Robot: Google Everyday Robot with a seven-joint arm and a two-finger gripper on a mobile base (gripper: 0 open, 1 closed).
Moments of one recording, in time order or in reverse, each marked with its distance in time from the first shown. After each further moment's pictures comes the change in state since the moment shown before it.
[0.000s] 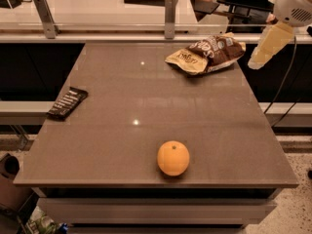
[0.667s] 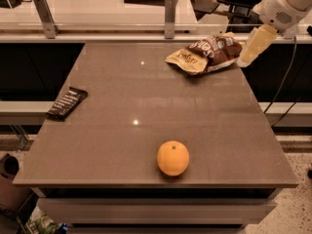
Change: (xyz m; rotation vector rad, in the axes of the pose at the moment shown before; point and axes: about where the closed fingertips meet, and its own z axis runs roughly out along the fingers) arm -0.004 -0.021 0.055 -0.105 -0.076 0.033
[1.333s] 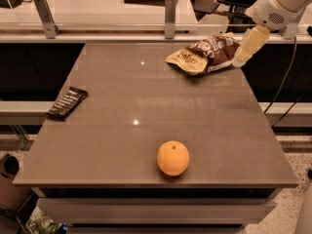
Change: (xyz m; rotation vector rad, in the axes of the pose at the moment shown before) arm -0.011 -0.003 0.020 -0.054 -0.022 -0.021
